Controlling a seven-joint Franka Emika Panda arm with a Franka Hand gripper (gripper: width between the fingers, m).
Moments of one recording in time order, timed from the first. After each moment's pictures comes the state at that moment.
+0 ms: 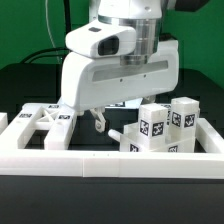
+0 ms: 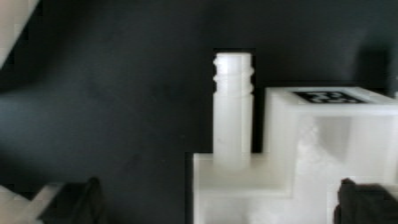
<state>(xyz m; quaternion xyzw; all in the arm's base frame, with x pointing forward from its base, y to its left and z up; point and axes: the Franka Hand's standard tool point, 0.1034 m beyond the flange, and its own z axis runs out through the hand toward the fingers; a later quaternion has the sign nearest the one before) 0.596 -0.002 0.039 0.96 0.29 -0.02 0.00</state>
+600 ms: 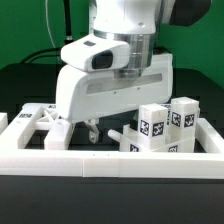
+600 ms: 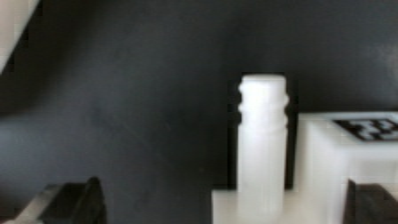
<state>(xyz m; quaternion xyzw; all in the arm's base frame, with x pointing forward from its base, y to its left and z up) 0.591 -0.015 0.019 0.96 0.28 -0.02 0.01</state>
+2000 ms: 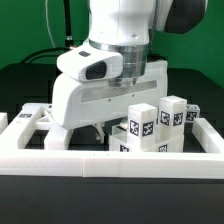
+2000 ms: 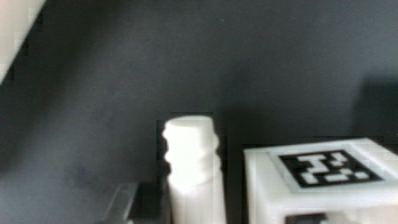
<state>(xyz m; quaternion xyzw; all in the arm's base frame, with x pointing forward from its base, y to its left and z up) 0.579 -0.018 0.010 0.96 0.27 -0.04 0.00</state>
